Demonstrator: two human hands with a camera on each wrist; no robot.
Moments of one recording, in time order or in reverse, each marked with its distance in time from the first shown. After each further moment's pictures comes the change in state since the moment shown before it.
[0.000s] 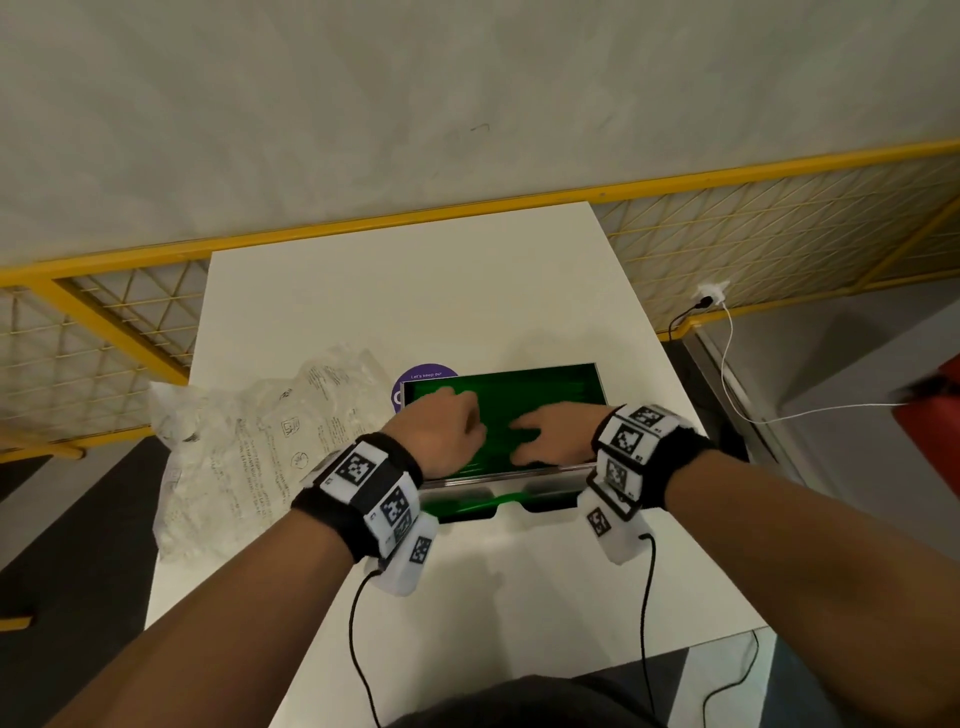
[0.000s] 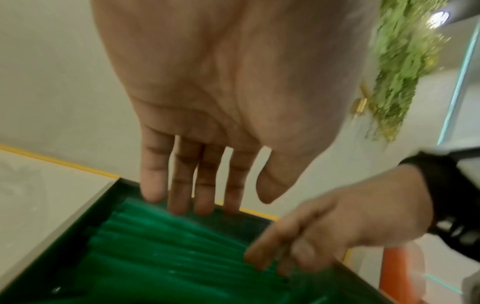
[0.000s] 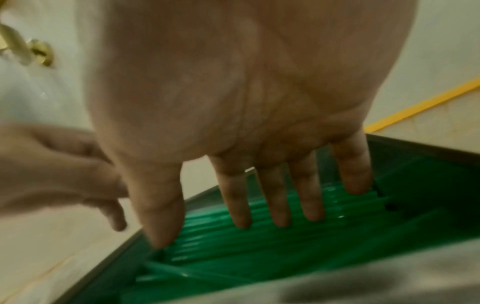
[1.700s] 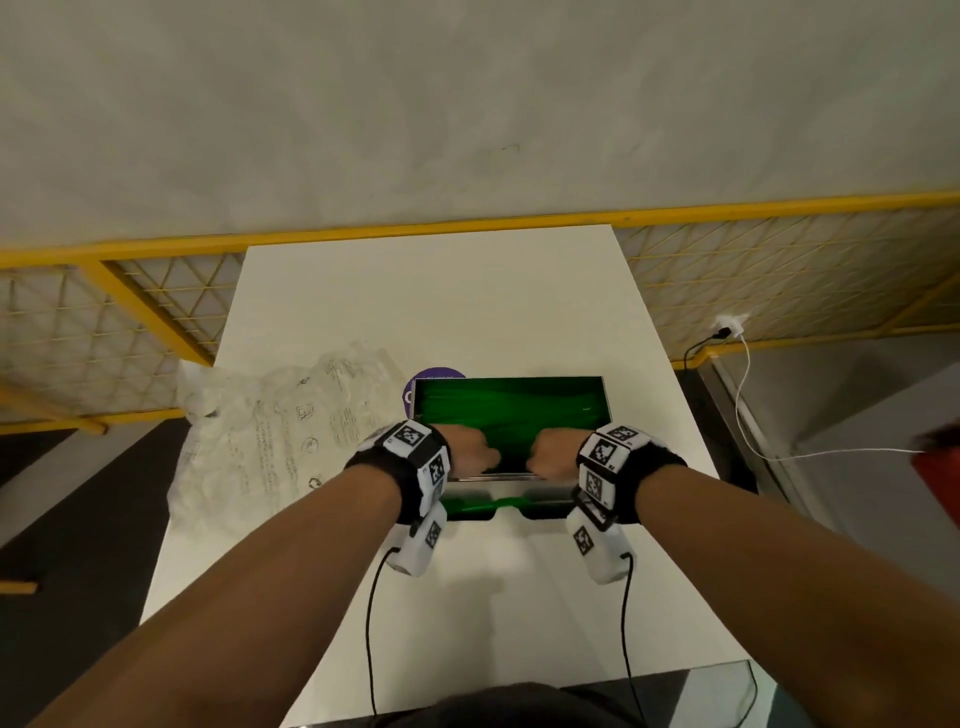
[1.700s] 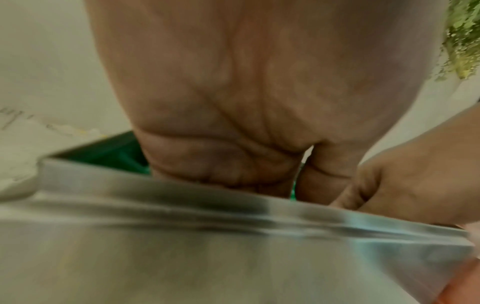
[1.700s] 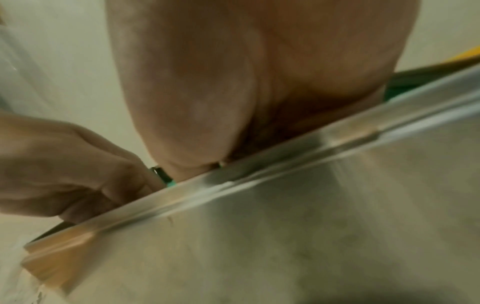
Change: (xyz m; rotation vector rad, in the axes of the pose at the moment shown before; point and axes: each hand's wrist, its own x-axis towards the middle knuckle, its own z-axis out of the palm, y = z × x) left_hand 0.018 0.009 0.025 -0.023 -0.371 -0.158; right_hand 0.013 -0.001 0.024 0.011 0.053 0.078
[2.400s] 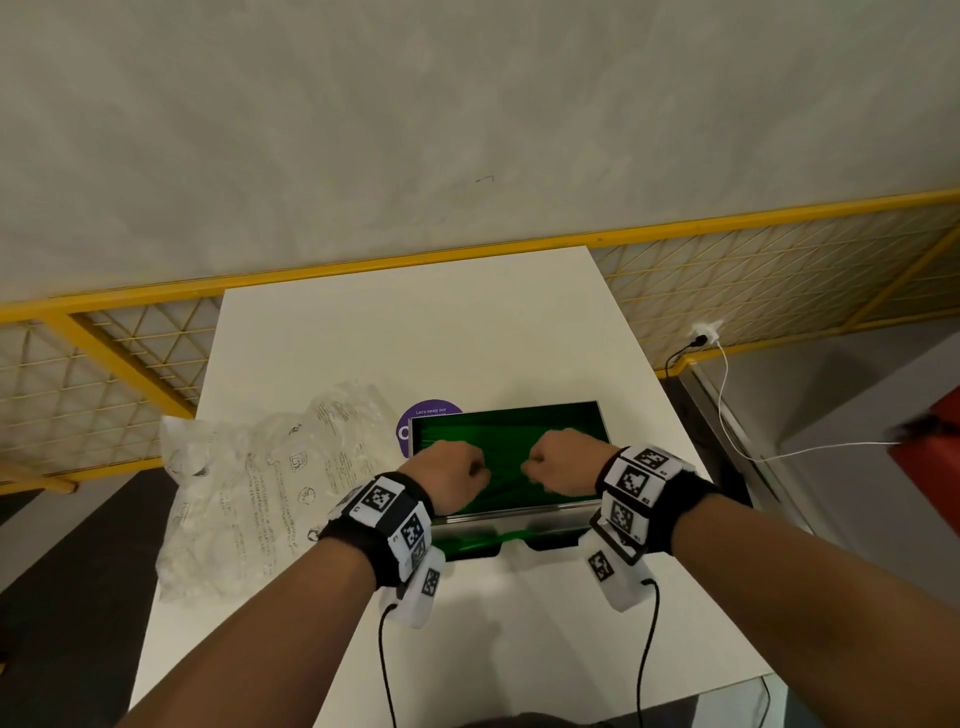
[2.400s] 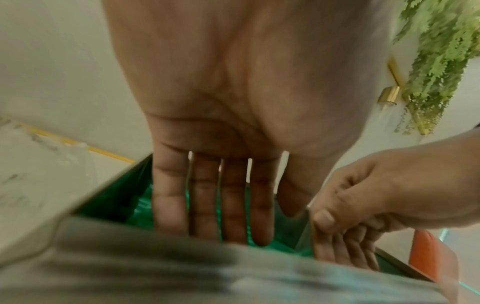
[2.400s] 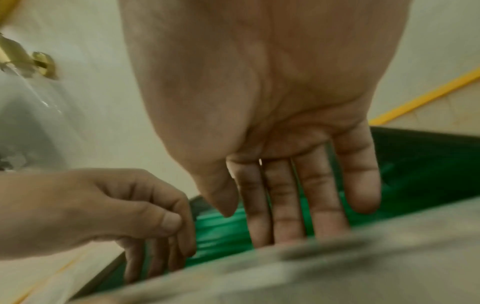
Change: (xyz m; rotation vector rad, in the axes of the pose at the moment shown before) left_hand 0.000 -0.027 -0.005 -0.061 0.284 0.179; right_hand -0.014 -0.001 -0.026 0.110 0.097 -0.060
